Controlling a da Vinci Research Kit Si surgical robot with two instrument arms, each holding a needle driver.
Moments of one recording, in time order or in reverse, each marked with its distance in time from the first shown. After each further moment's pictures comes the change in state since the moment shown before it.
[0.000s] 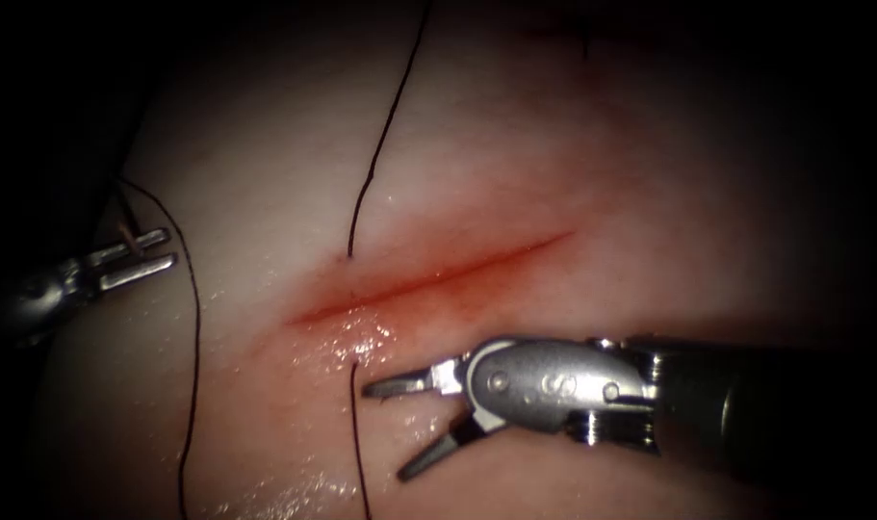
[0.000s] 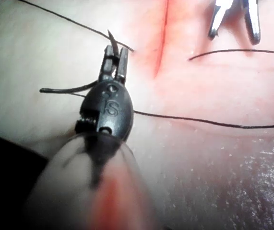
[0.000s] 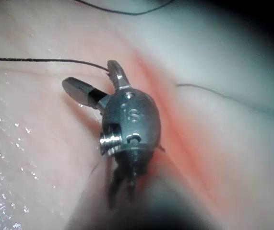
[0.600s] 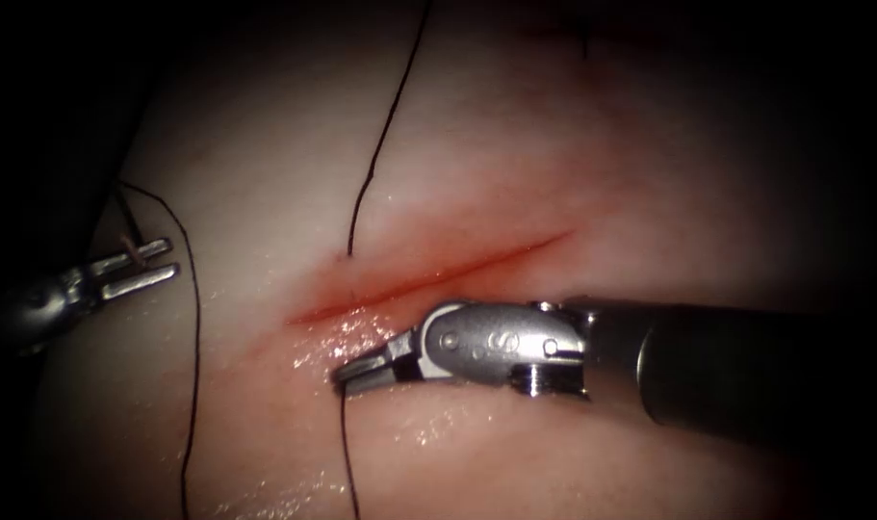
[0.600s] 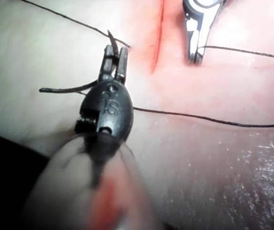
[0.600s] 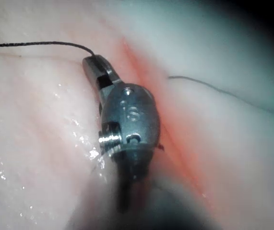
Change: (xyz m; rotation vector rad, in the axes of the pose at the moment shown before) right arm -0.004 0.002 0.002 0.074 0.008 -0.024; left arm 0.000 0.001 0.000 -0.001 0.004 0.007
